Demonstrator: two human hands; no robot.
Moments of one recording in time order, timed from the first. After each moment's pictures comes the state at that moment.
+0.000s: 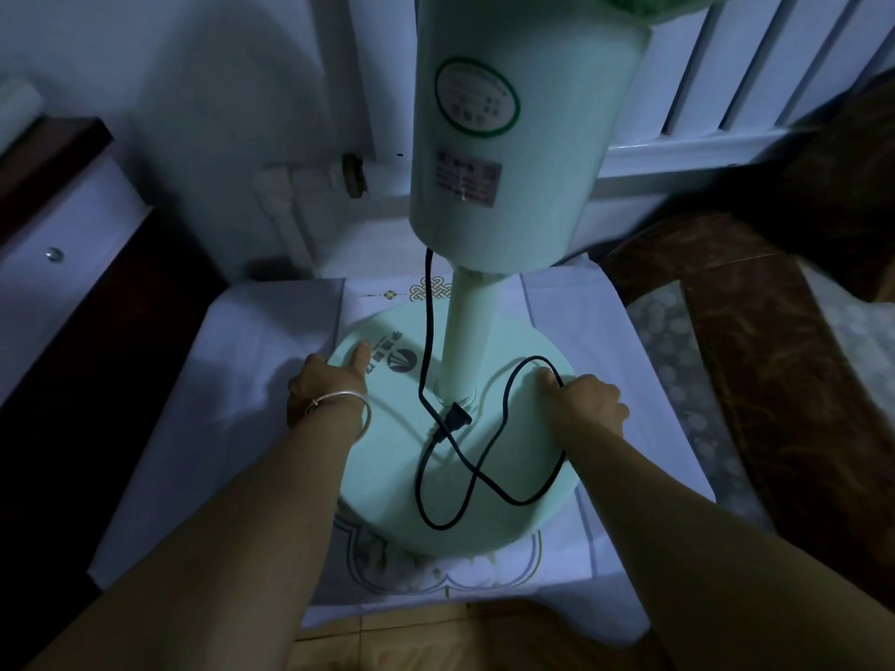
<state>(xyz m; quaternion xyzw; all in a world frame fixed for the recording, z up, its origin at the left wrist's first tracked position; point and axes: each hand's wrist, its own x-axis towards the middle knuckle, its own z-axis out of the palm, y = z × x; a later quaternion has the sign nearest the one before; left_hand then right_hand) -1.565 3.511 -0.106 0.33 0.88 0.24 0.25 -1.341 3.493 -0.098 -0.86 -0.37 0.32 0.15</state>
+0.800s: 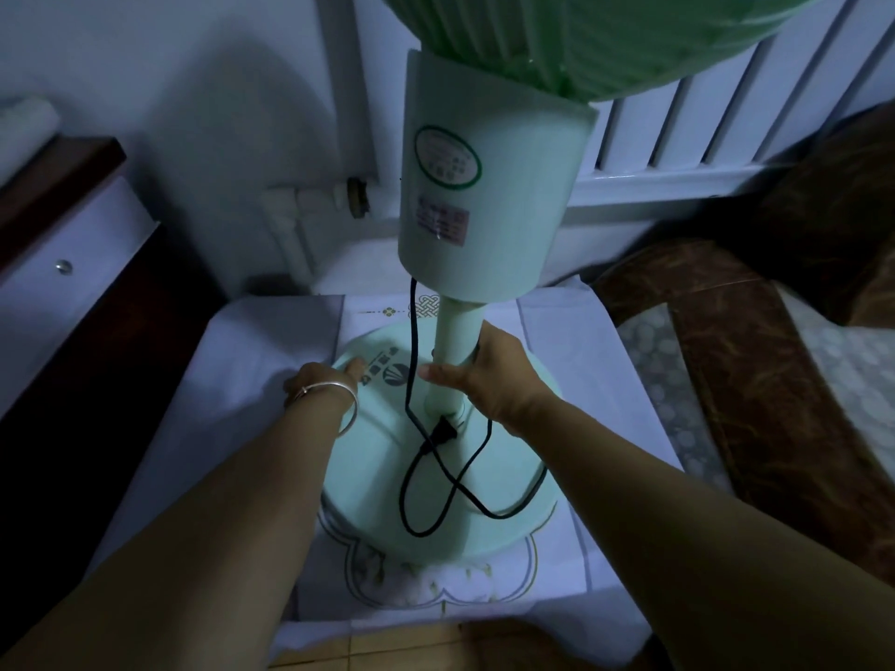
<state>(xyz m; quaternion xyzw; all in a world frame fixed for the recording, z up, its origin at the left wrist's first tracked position) -1.581 3.536 -0.104 0.34 0.87 0.15 0.31 -1.400 3.494 -0.037 -0.55 -0.61 0.47 0.33</state>
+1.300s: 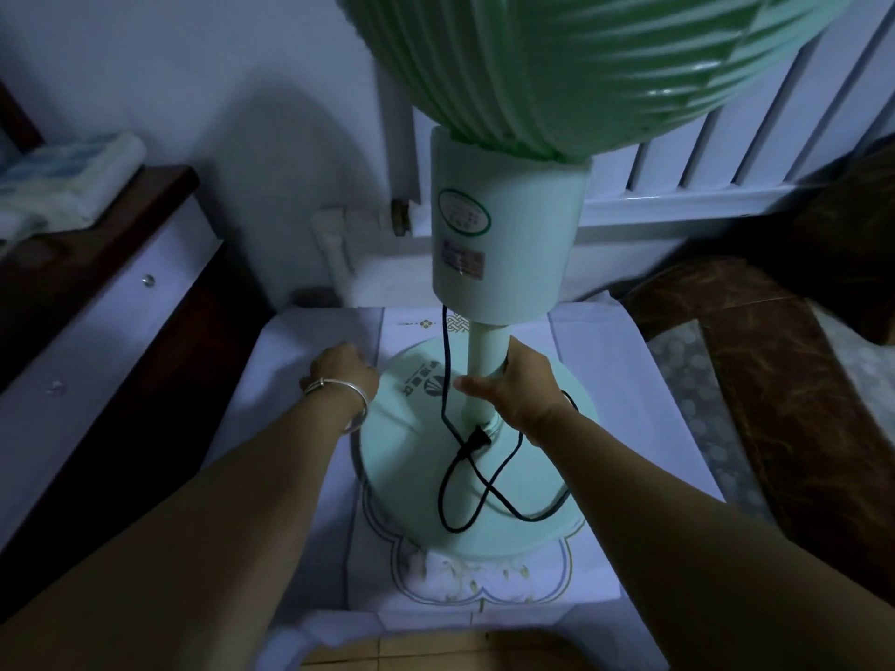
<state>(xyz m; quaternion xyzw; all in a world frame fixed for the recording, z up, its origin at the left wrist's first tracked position) -1.613 3.521 -0.066 0.52 0.82 0.11 0.21 -1.414 3.489 -0.036 -0.60 -0.60 0.43 0.31</state>
